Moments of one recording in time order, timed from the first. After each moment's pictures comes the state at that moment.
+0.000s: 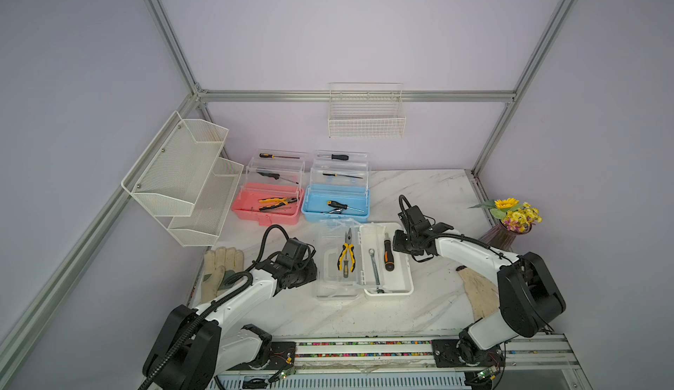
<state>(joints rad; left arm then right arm) -0.45 1.19 0.56 -0.41 0.10 -0.78 0.47 1.56 0.97 -0.49 0.05 0.66</state>
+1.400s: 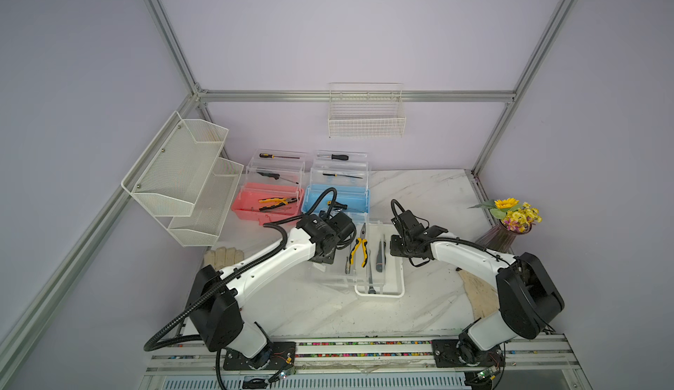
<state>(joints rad) -0.82 1.57 1.40 -1.29 -0.50 -0.63 0.54 1.56 0.97 -0.52 0.14 0.61</state>
